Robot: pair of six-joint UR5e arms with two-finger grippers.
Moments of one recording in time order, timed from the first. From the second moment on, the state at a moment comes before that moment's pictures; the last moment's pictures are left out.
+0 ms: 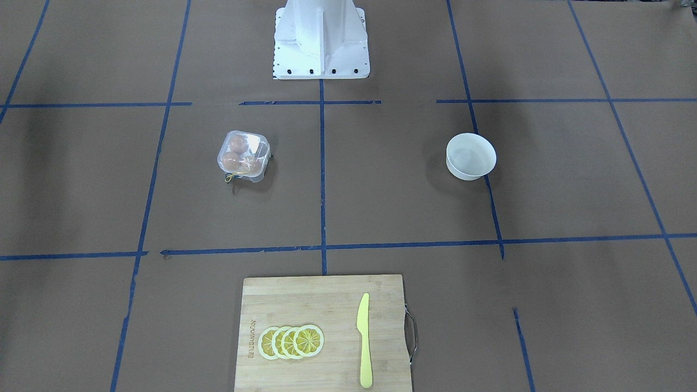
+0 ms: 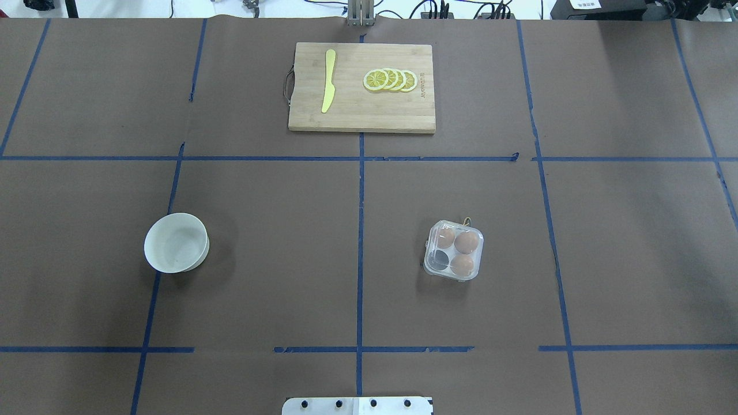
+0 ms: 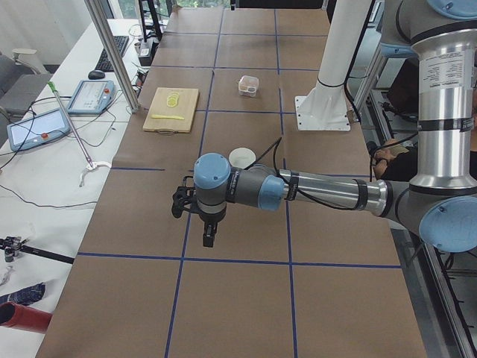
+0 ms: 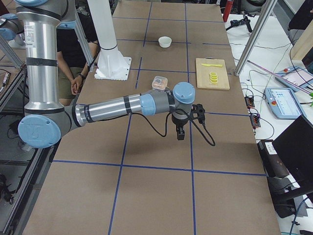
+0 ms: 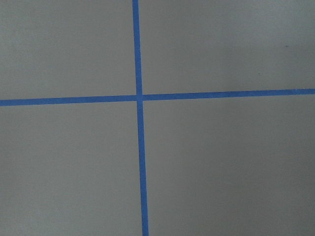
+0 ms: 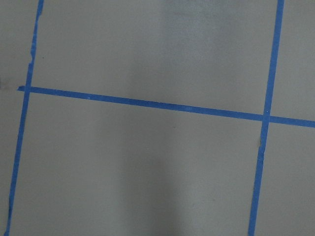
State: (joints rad) left arm -1.53 -1.47 -1.78 -1.64 -2.35 -0.07; right arm 1.44 -1.58 1.83 -1.61 2.41 0.11
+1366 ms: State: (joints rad) left arm -1.60 -1.46 -1.83 -1.40 -2.23 0.21; right arm 1.44 -1.57 1.80 -1.61 2.41 0.10
